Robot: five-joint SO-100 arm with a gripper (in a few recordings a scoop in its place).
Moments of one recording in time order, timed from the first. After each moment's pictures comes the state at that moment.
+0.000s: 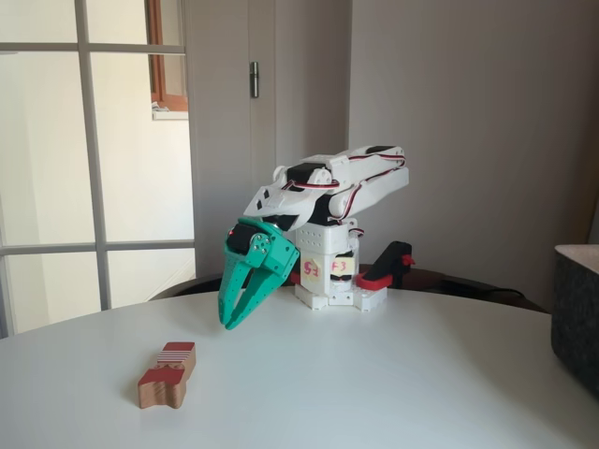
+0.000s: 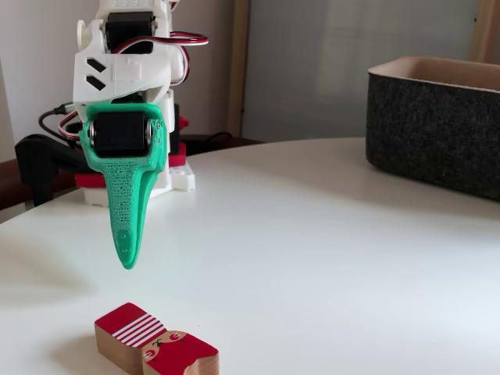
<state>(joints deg) 50.4 172.9 178.6 39.0 85.5</state>
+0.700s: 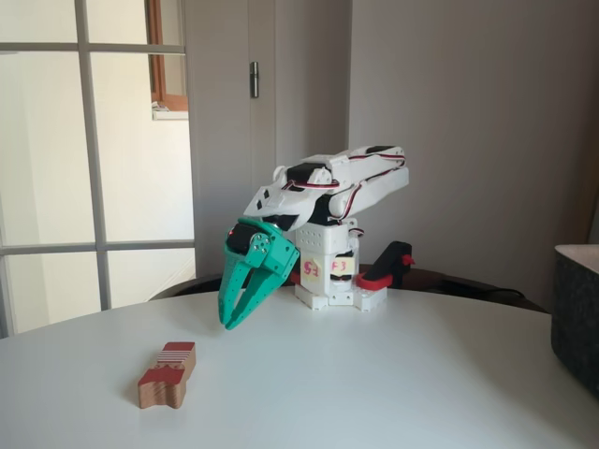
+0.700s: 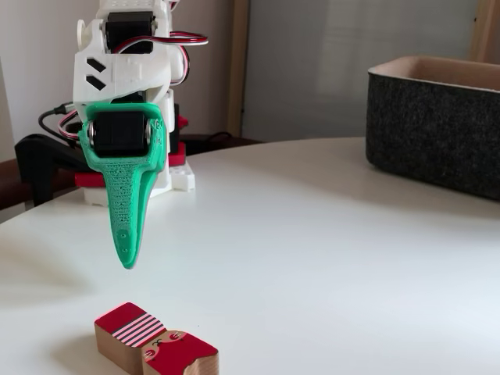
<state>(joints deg) 50.4 172.9 178.6 39.0 84.6</state>
